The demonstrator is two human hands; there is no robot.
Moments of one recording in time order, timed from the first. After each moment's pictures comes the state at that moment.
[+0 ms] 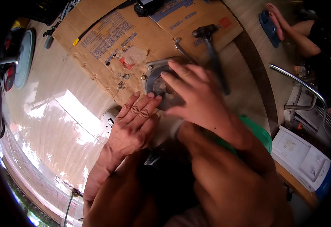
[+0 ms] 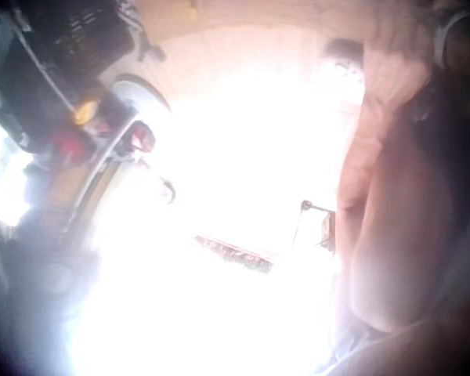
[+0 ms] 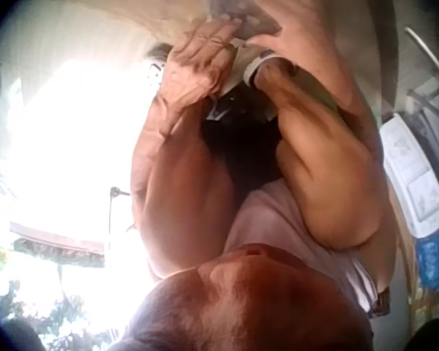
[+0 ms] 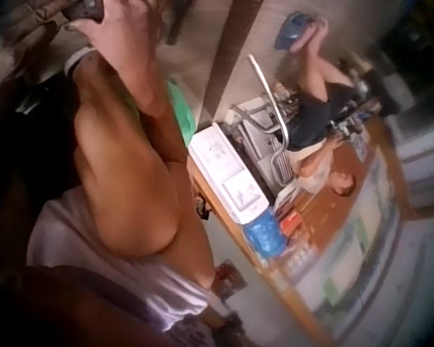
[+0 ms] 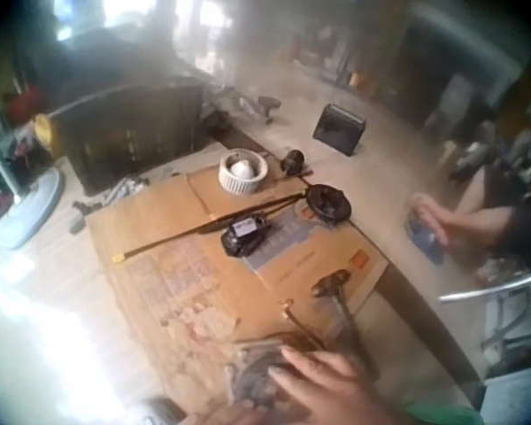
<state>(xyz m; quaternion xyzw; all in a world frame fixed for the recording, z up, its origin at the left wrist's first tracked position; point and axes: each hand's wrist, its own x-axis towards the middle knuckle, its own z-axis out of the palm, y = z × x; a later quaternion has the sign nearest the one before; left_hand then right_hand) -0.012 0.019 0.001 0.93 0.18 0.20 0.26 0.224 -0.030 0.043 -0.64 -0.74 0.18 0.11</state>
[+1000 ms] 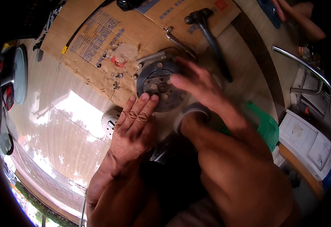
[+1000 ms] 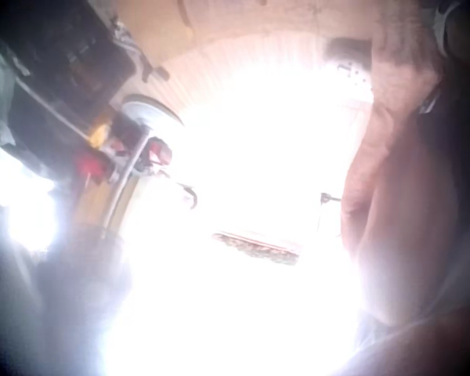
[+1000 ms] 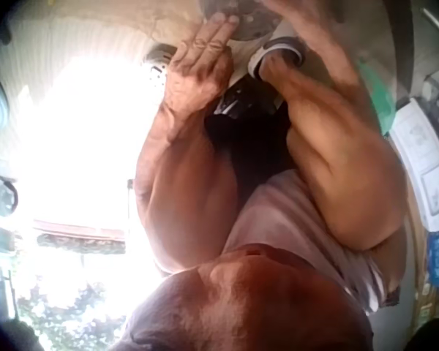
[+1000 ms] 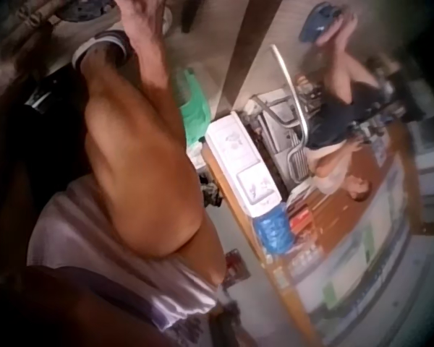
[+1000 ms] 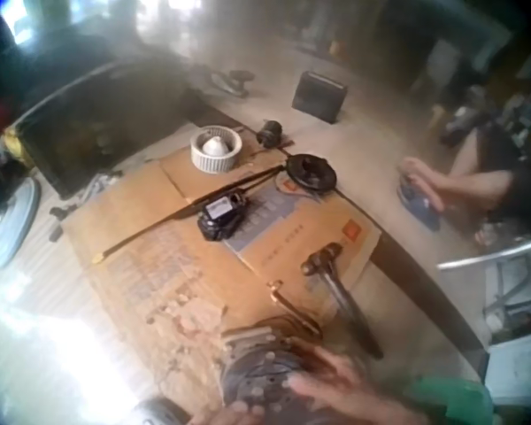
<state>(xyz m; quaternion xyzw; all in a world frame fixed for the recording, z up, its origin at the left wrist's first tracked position) -0.002 0.018 0.001 0.94 0.17 0.17 0.23 0.245 -0.042 -0.010 -0.67 -0.25 0.58 0.39</state>
